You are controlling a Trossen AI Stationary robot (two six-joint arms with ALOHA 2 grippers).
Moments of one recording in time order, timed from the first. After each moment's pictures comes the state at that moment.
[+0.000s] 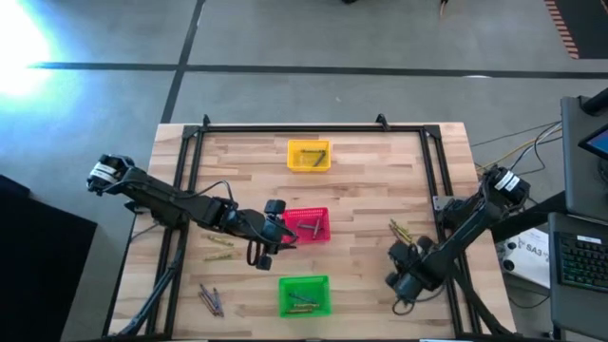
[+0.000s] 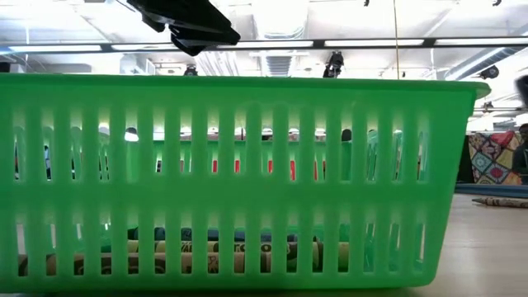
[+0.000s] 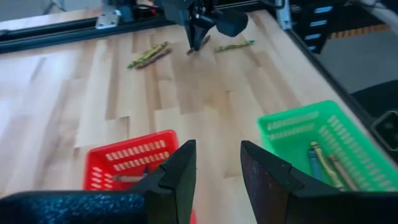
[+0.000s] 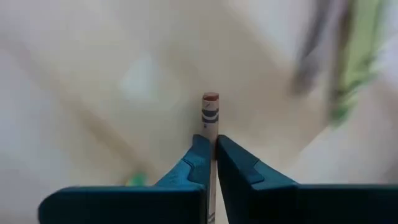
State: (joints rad) left arm -0.31 1.40 0.89 -0.02 -0.13 -0.01; right arm 0.82 1.61 0.84 -0.89 0.12 1.59
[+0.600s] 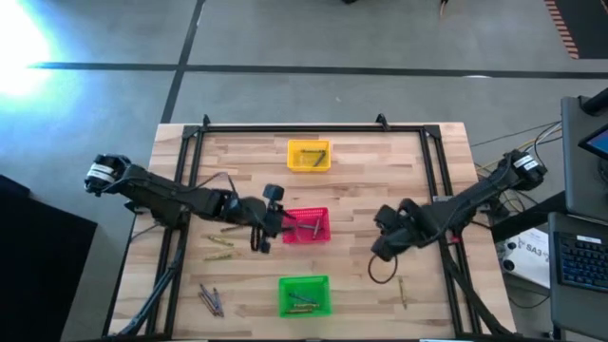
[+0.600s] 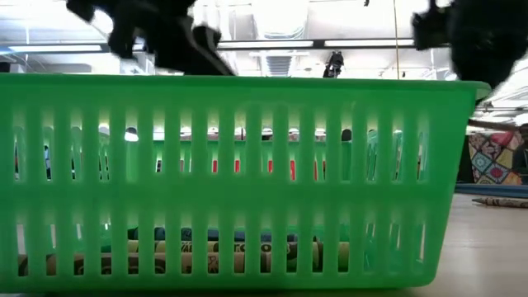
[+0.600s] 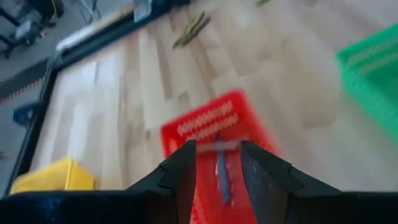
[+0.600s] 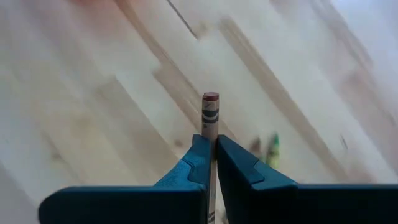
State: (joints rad) left arm -0.19 1.37 0.80 -0.02 -0.19 0.32; right arm 0.45 1.34 0.95 -1.00 0.32 1.06
